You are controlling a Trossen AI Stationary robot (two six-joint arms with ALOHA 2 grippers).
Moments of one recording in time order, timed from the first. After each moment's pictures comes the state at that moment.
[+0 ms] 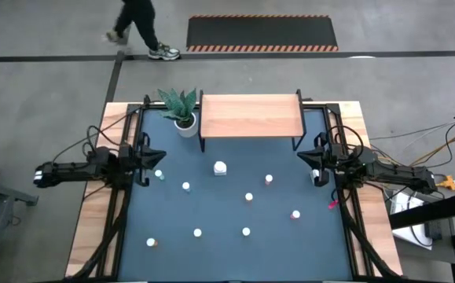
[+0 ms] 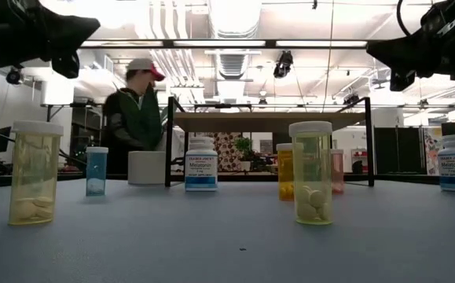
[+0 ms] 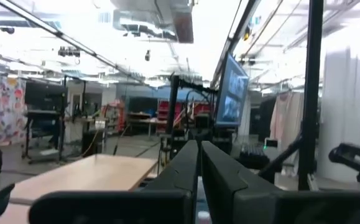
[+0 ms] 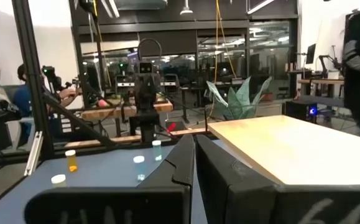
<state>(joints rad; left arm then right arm) 0.04 0.06 0.01 0.39 -0.08 -0.05 -0.13 0.03 0.01 0.20 -0.02 0.05</state>
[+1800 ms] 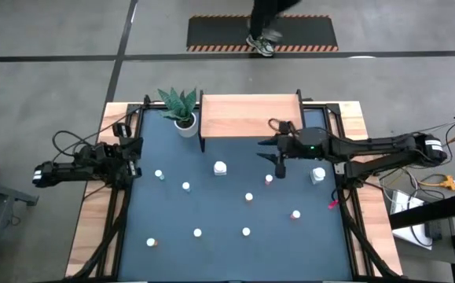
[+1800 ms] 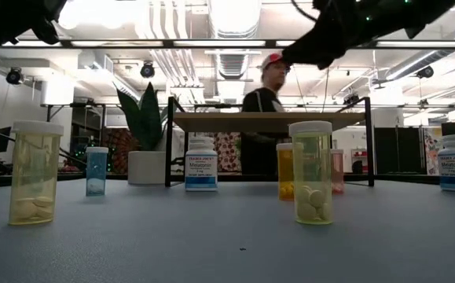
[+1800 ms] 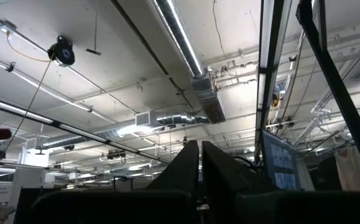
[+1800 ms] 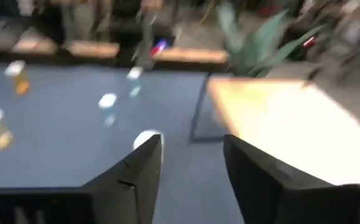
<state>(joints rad) 0.05 0.09 0.01 0.80 -0.14 0.27 -0.11 1.11 0.66 0.14 0.00 -0.13</state>
